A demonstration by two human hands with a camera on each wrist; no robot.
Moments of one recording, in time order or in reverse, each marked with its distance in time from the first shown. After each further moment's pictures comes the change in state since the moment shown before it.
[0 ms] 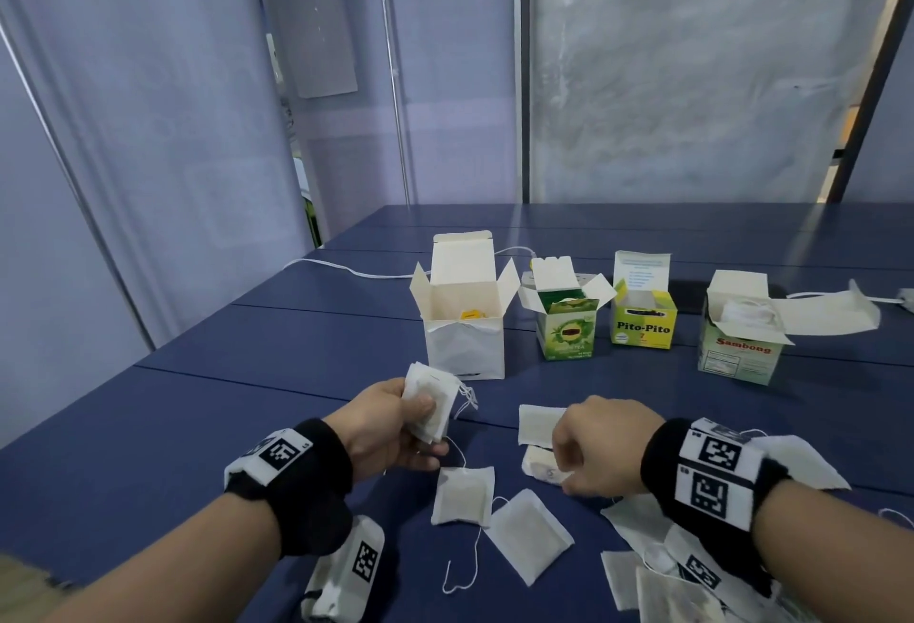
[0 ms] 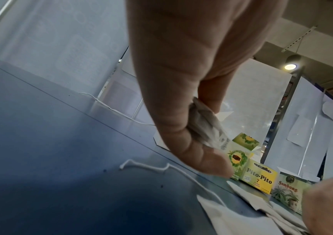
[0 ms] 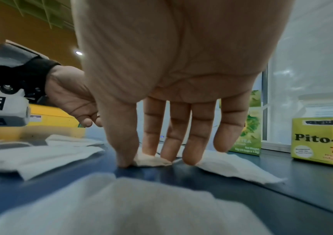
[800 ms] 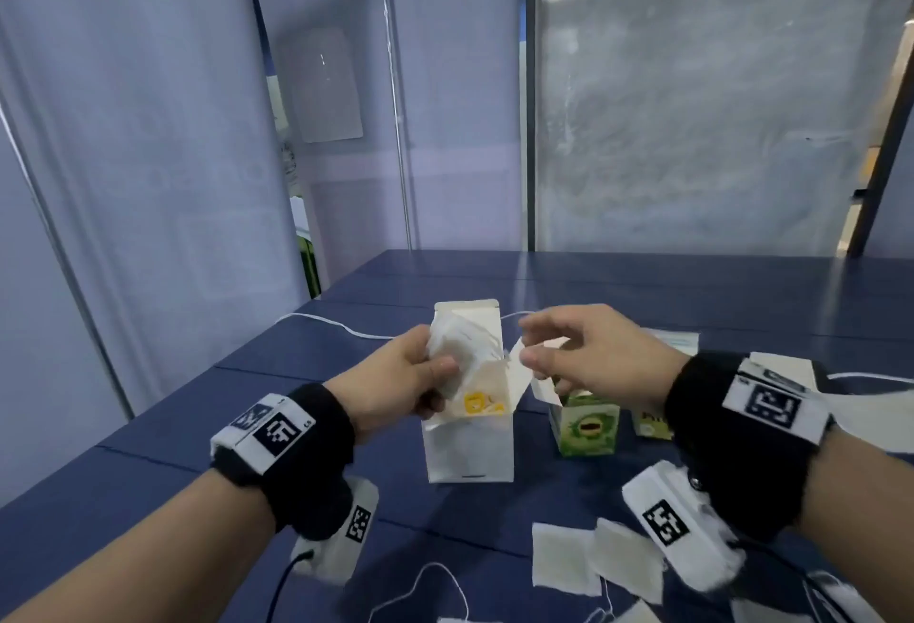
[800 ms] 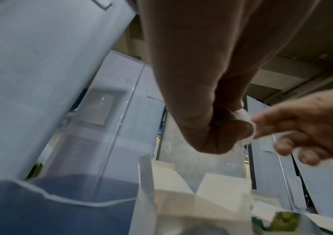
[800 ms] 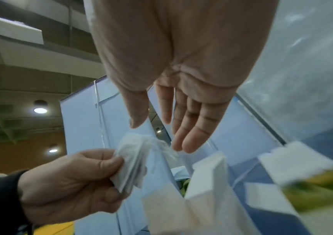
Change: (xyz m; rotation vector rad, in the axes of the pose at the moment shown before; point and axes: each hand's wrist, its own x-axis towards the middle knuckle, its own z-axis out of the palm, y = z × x) left_hand 0.043 0.122 -0.001 0.351 -0.008 0.421; right_hand 0.067 0.021 -0.129 0.960 0.400 -0.128
